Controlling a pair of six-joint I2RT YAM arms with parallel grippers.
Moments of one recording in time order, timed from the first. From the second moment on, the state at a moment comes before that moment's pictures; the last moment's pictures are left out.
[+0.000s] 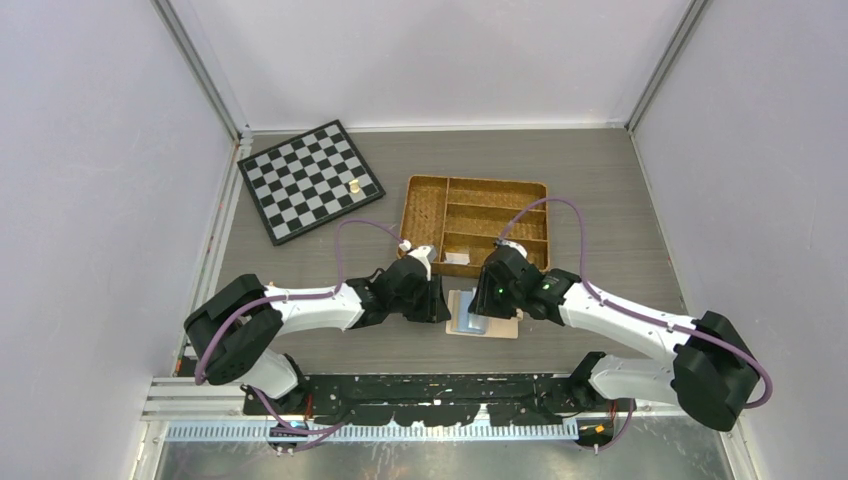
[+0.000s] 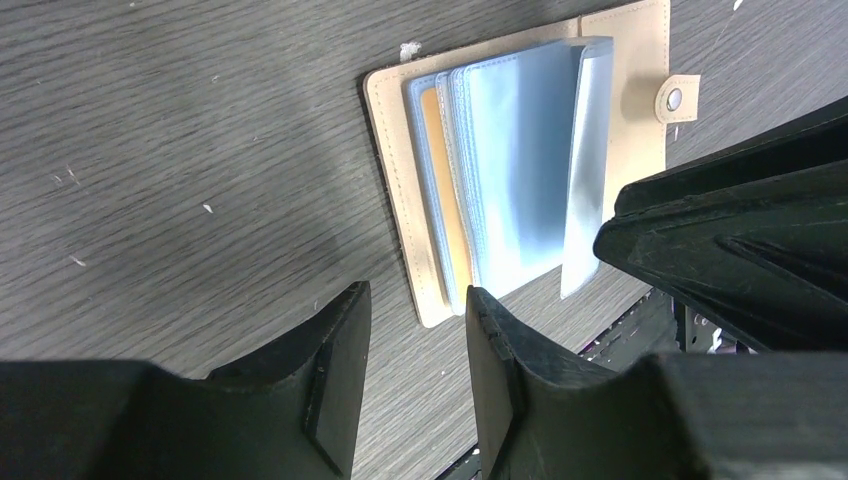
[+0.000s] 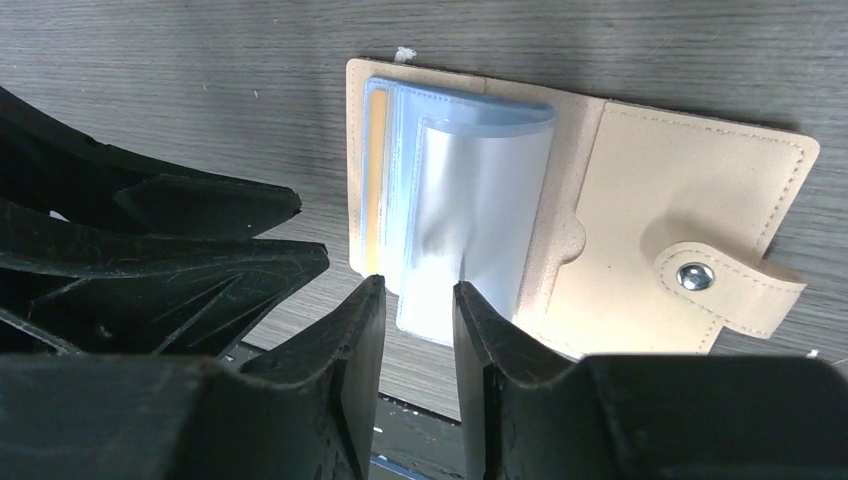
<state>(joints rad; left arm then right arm) -0.95 1.50 0.66 0.07 0.08 -0.79 0.80 1.17 0.64 -0.43 0.02 0.90</state>
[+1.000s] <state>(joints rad) -0.94 1.46 0.64 0.11 0.11 -0.81 0.75 0.99 0.67 -0.77 0.29 0.83</state>
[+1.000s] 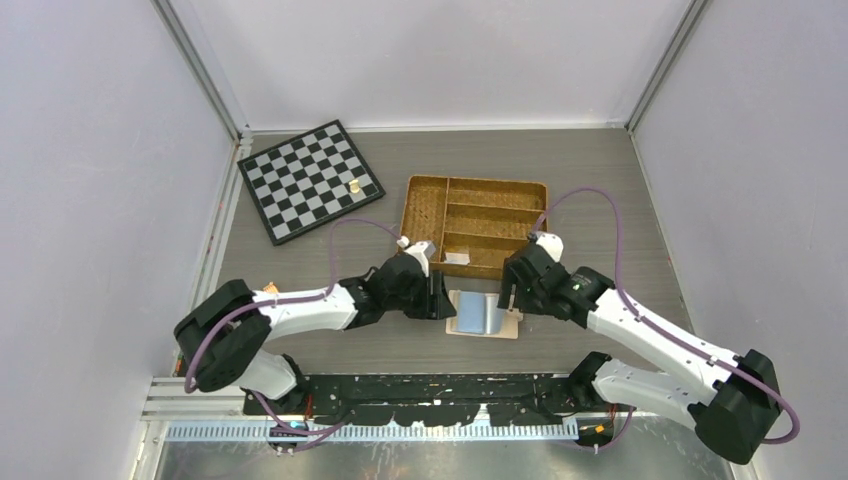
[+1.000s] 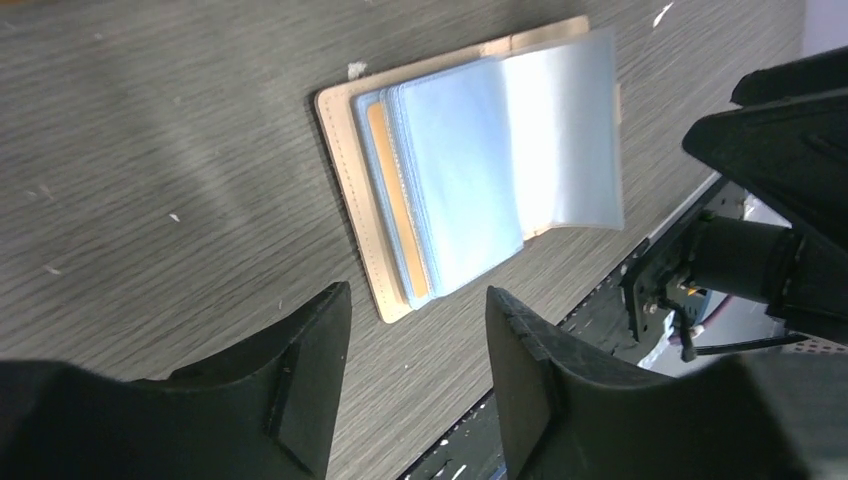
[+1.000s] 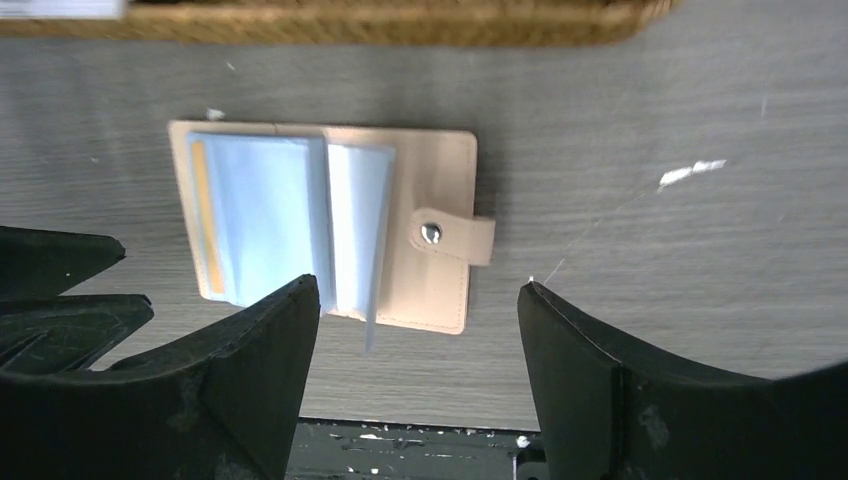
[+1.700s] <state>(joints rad) -0.50 1.36 0.77 -0.13 0.18 -0.68 0.66 1.56 1.26 -0.55 -0.13 0.06</state>
